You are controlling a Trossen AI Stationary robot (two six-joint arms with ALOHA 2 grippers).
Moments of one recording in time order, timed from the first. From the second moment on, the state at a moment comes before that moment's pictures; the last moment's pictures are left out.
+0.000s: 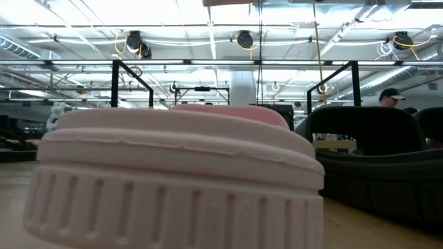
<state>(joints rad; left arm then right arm) -0.63 1.37 1.46 -0.42 -1.57 0.12 0.35 1.44 0.84 1.05 1.08 -0.33</state>
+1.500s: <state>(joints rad) -0.67 1.14 1.46 -1.37 -1.25 -0.63 0.24 2.00 1.37 0.68 1.39 0.13</state>
